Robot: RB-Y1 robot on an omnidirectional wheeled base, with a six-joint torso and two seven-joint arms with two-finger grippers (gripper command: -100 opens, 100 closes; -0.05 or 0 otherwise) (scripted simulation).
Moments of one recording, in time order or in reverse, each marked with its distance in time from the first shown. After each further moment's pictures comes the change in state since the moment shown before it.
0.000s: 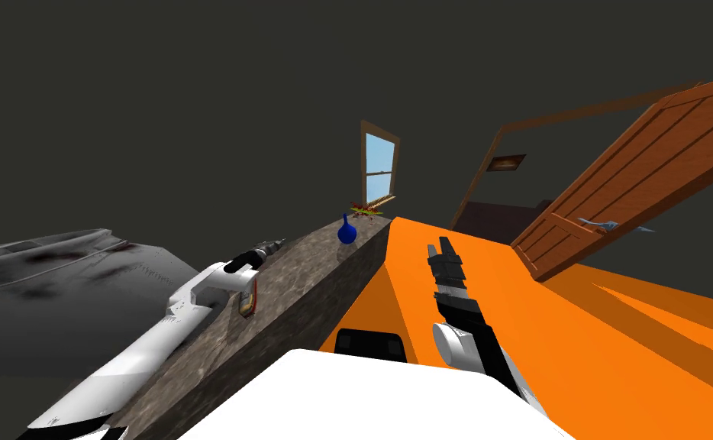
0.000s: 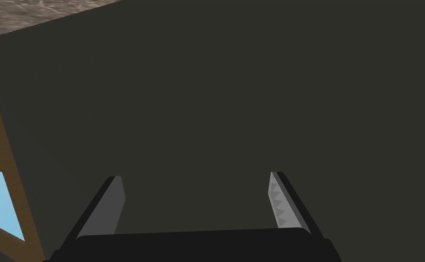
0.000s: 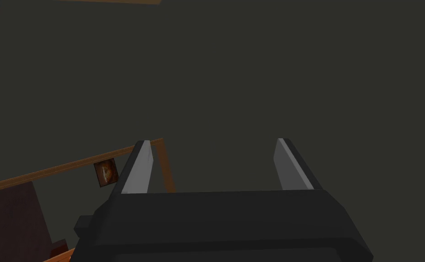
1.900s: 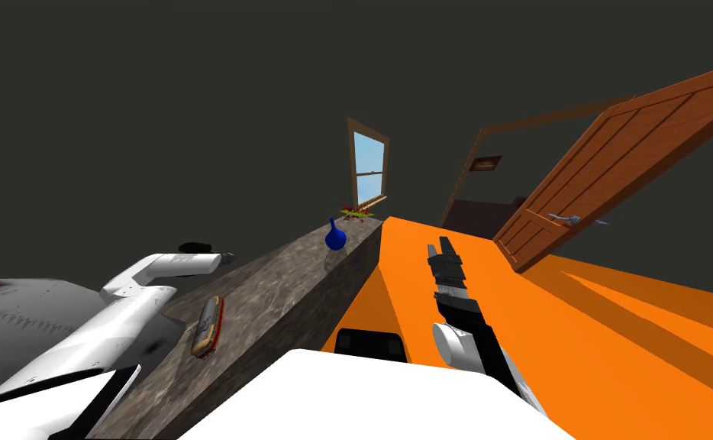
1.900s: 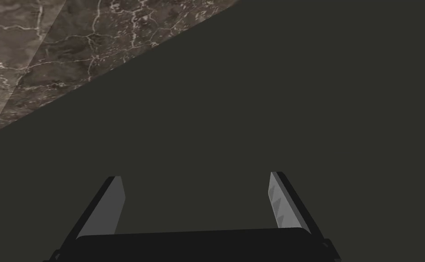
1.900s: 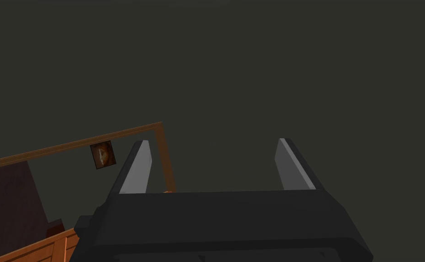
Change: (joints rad) left arm -0.160 0.155 0.190 0.451 0.142 0.483 -0.442; right arm 0.000 0.000 0.000 0.000 0.000 0.000 0.000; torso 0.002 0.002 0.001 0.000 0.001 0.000
